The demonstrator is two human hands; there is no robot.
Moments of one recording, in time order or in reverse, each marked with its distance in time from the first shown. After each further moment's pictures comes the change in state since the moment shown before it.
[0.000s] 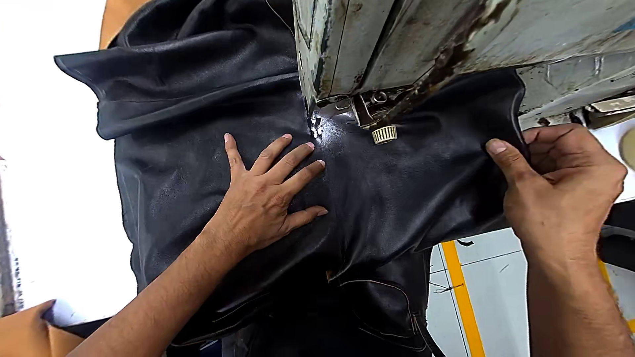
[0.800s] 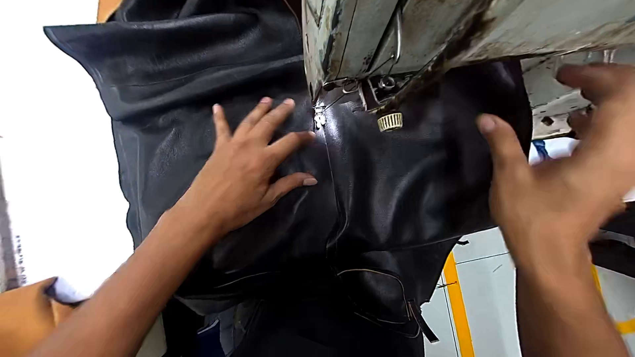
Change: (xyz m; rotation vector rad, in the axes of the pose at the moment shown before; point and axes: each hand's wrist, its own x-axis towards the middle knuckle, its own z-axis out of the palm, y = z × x) left_hand 0.004 -0.014 -0.037 -0.113 -0.022 -0.067; right_hand -0.006 -0.042 -0.005 -0.107 0.015 -0.273
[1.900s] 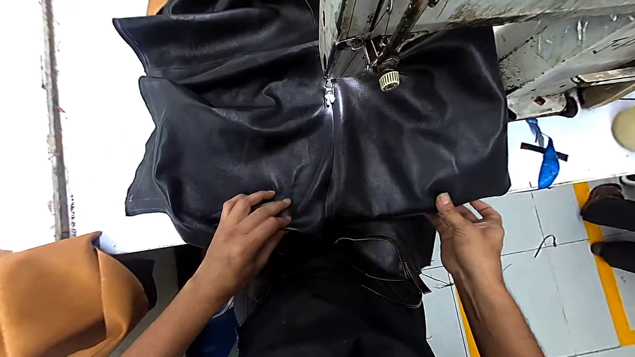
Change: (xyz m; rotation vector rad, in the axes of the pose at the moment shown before) left_hand -0.146 0.048 0.042 -0.184 0.249 -0.003; right_hand -0.140 0.020 0.043 0.896 0.212 0.927
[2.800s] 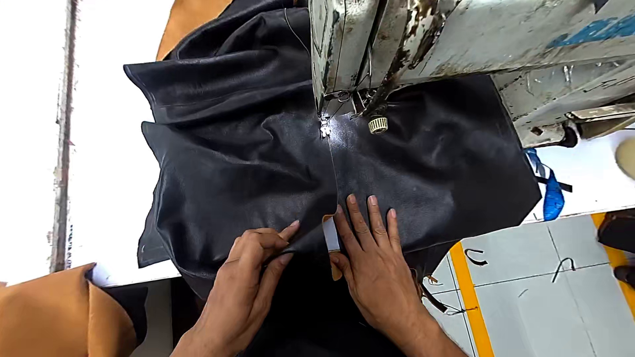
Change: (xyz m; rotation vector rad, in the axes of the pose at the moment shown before) left_hand 0.019 0.035 -0.004 -0.301 0.064 -0.292; right_hand -0.066 0.006 0.073 -1.215 -0.694 -1.037
